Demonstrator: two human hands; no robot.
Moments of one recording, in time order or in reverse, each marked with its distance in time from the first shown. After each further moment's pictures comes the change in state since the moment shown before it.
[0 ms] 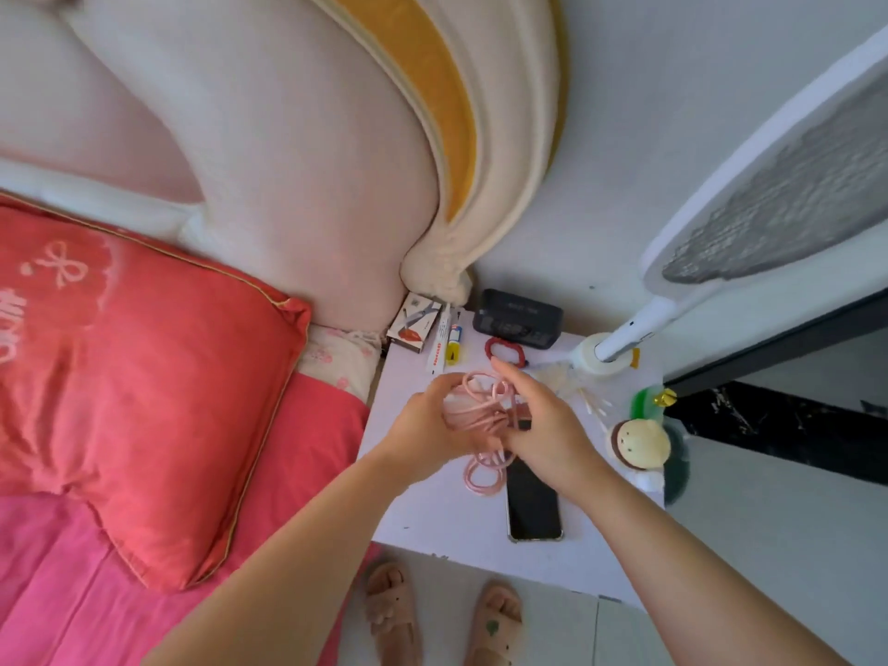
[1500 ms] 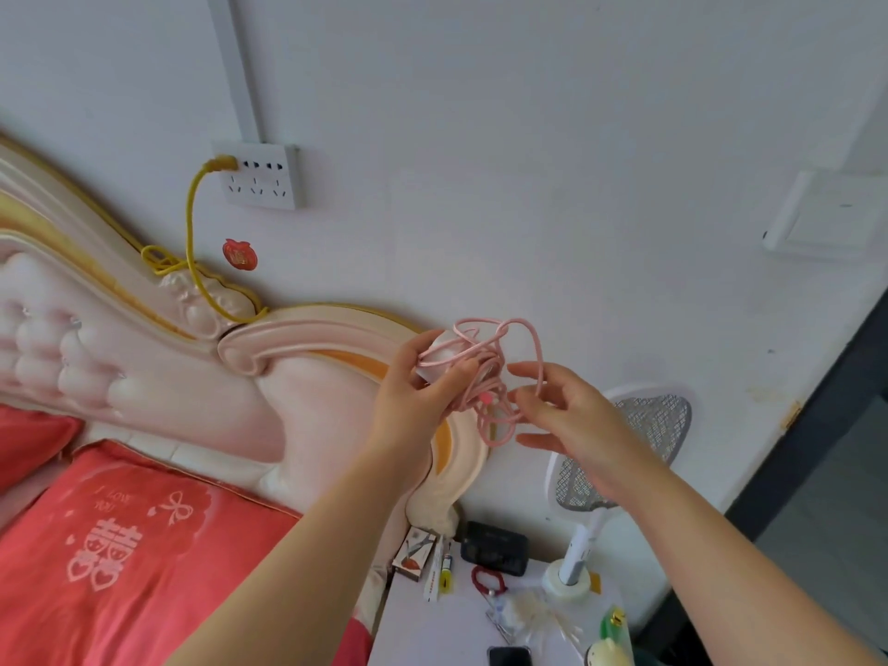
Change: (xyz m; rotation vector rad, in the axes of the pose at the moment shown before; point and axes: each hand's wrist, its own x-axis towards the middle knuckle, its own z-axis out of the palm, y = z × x) left_hand -0.189 0.288 -0.081 -0.665 0.308 0.723; right_hand -0.131 -0.271 -0.166 0.331 0.180 -0.447
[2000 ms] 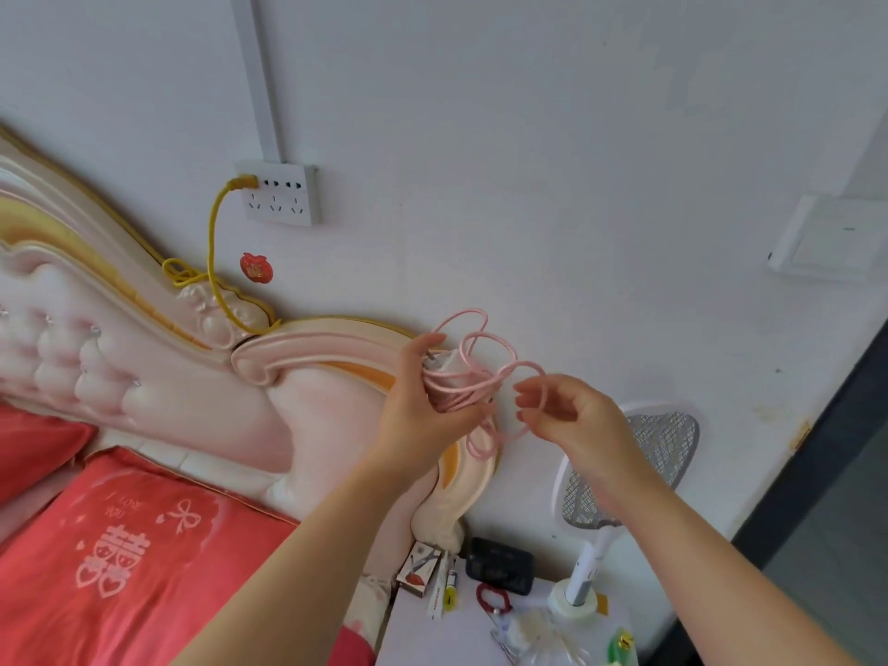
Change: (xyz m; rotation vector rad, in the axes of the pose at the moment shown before) left_hand 0.000 0.004 -0.015 0.423 -0.073 0.214; right_hand 0.002 -0.003 0.006 -0.072 0.149 -0.169
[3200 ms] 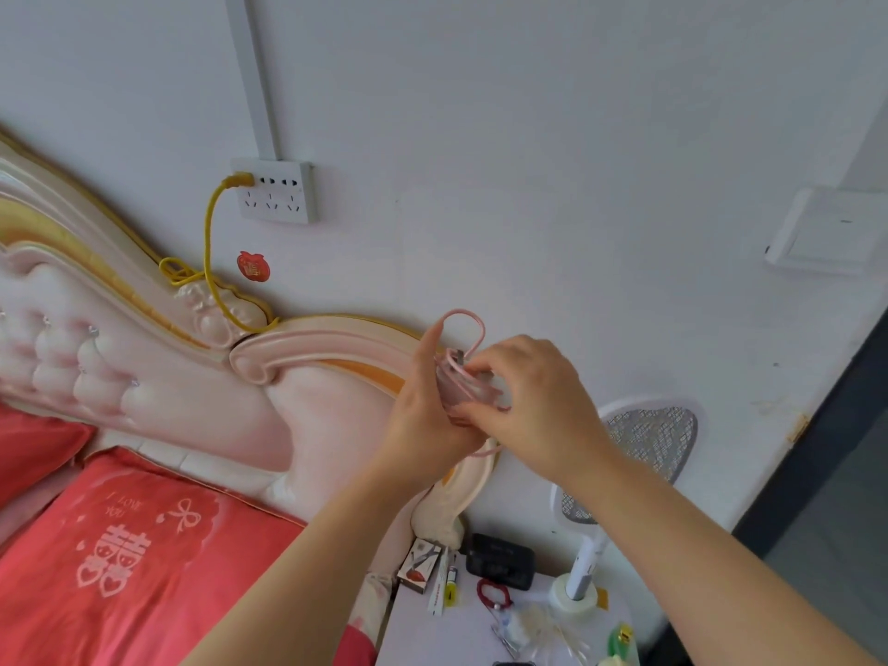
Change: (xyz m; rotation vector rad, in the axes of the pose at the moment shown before) left_hand -0.005 -0.003 0.007 0.260 -0.020 0.108; right_hand 0.002 -0.044 0.027 -0.760 -0.048 -0.427
